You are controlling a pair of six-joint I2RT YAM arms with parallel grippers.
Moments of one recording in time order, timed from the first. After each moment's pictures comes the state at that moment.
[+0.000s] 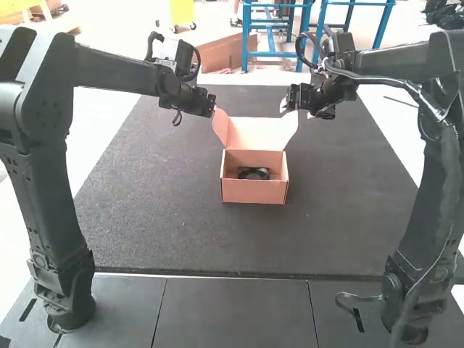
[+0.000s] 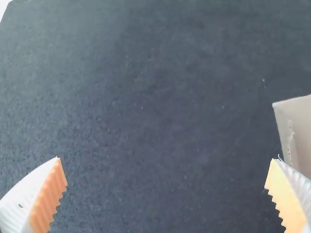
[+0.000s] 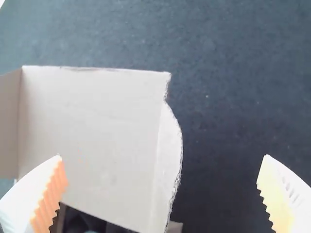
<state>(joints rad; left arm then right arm) -0.34 1.79 1.36 -0.18 -0.17 -0.01 0.25 1.82 1.45 -0.43 -0.25 0.17</state>
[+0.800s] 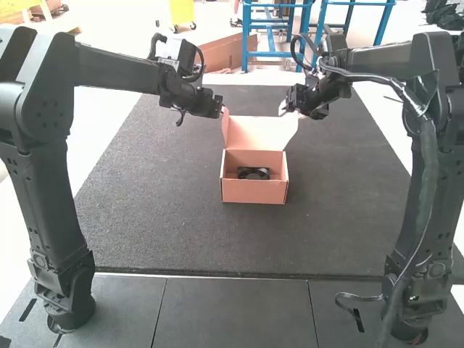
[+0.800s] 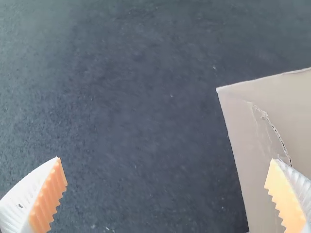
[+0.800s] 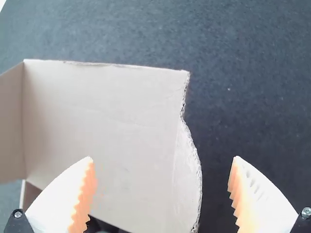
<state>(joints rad) -0.35 1.79 1.37 -0.23 -0.04 -0.06 0.25 1.92 1.57 -0.51 -0.31 0.17</state>
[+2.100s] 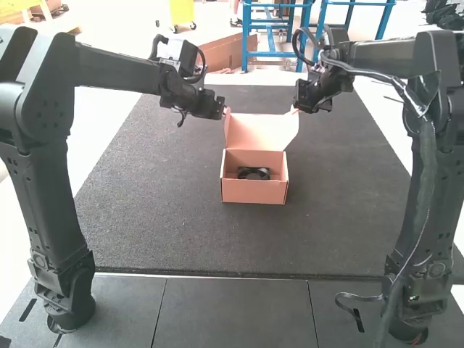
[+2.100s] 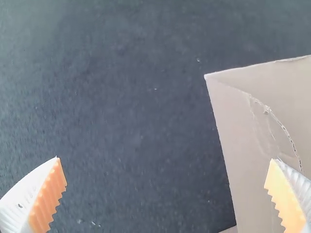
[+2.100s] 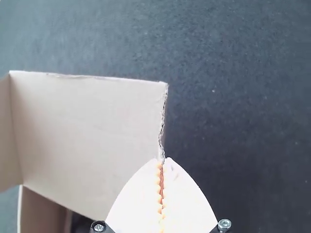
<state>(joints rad) -0.36 1.79 1.37 -0.24 -0.01 -0.07 0.25 1.92 1.62 -0.59 -0.27 0.18</state>
